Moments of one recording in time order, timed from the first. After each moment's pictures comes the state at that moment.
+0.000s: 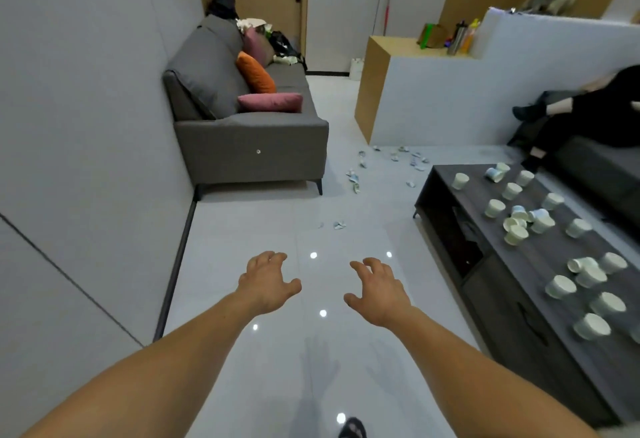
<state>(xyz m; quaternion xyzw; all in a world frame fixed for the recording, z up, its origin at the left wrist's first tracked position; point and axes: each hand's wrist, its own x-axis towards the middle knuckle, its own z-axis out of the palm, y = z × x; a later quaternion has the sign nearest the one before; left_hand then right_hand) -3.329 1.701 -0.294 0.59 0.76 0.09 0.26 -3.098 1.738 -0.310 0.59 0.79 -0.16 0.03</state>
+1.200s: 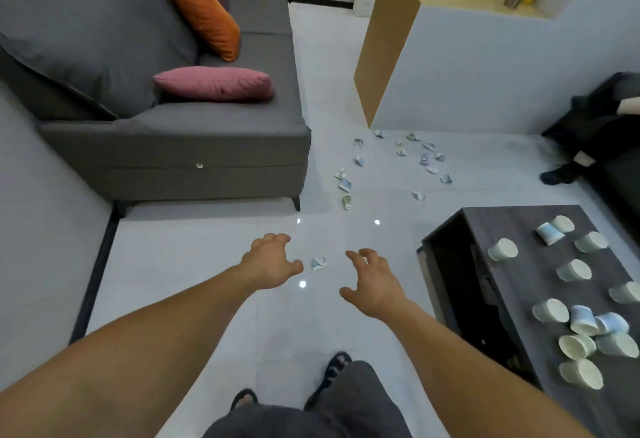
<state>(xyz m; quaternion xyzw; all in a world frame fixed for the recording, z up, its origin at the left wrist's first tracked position) -3.353 2.368 -0.369 0.57 0.73 0.02 0.37 -3.127 2.378 -0.380 0.59 0.76 -0.23 0.10</state>
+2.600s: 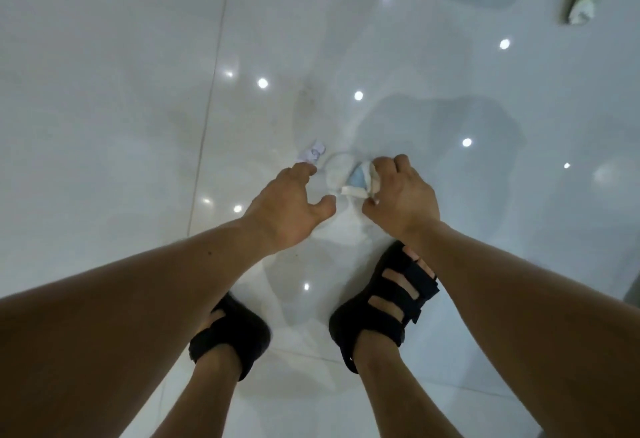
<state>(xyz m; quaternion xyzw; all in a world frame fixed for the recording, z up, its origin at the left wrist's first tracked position) -3.308 2.602 -1.060 0.31 0.78 0.10 0.54 -3.136 2.699 -1.114 0.45 0.82 -0.29 0.22</state>
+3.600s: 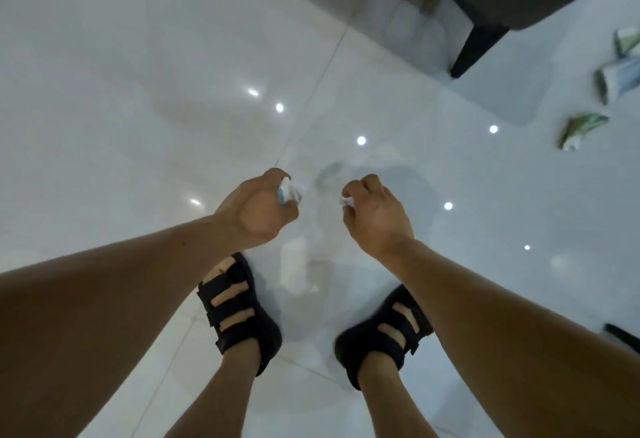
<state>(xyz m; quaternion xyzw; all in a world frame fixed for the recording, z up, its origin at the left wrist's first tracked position) -3.432 2.544 -0.999 0.25 0.81 0.13 0.51 -3.266 2.669 -1.042 0.31 0.88 -0.29 0.20</state>
